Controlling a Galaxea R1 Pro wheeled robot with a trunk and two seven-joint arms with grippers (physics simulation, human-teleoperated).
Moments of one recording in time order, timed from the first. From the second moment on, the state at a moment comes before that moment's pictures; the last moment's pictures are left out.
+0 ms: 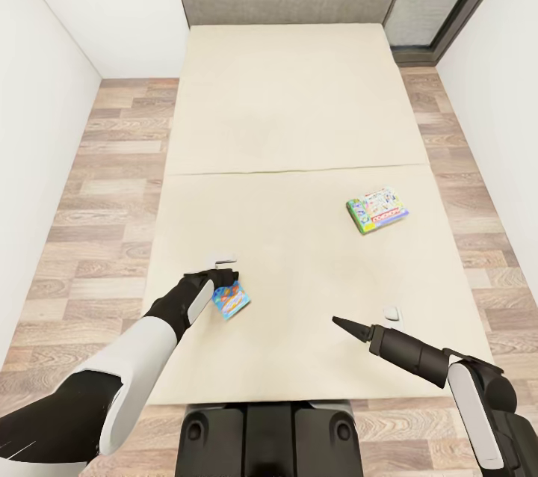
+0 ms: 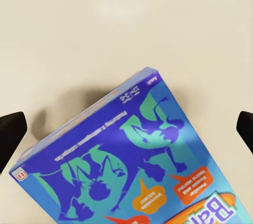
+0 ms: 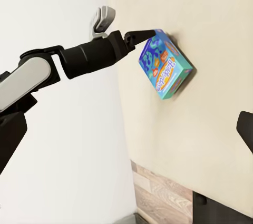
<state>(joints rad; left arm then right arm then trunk) -1.01 -0.12 -0.12 -0.44 0.21 0.35 0.11 -0.27 -0.11 -0.23 -1.55 -0.46 0.91 0.88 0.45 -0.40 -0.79</state>
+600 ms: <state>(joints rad) -1.01 -0.11 -0.12 -0.44 0.21 0.29 0.12 -0.27 -0.10 -0.23 -1.55 -0.46 0.90 0.88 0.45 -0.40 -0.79</state>
